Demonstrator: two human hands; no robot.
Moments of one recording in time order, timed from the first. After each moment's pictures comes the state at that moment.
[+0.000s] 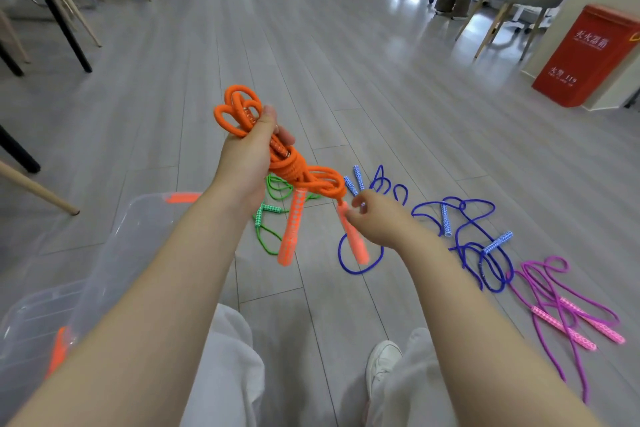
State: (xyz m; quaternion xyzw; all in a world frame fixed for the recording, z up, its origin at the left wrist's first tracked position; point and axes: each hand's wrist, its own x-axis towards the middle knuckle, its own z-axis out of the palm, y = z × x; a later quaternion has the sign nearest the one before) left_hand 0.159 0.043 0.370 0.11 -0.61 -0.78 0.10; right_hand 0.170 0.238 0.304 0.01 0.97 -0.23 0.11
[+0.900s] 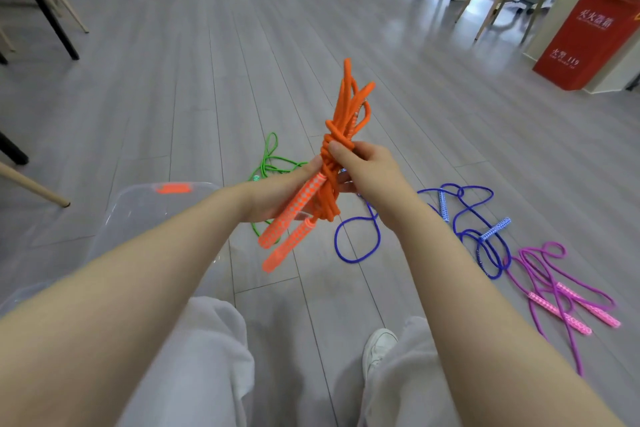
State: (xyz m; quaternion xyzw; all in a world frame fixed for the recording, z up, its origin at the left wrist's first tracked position) left_hand 0.136 0.055 0.293 -0.11 -0.70 -0.59 -0.37; right_hand 0.160 0.222 0.332 0.02 0.77 -0.63 0.04
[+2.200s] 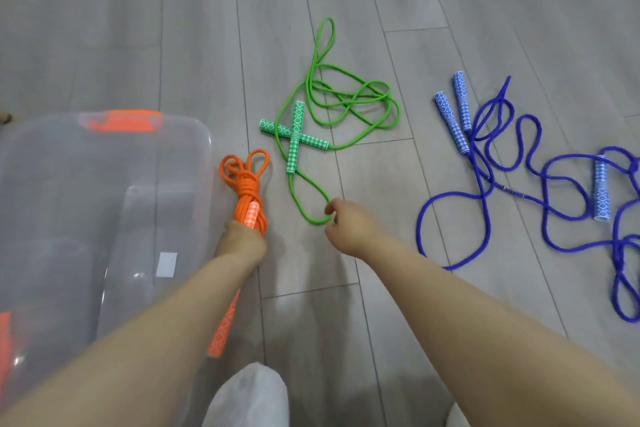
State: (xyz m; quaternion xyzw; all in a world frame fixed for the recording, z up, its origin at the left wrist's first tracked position) left_hand 0.014 -0.090 -0.071 0.42 -0.82 -0.29 -0.25; right_hand -0.033 0.096 -0.049 -0.03 0.91 -0.23 0.34
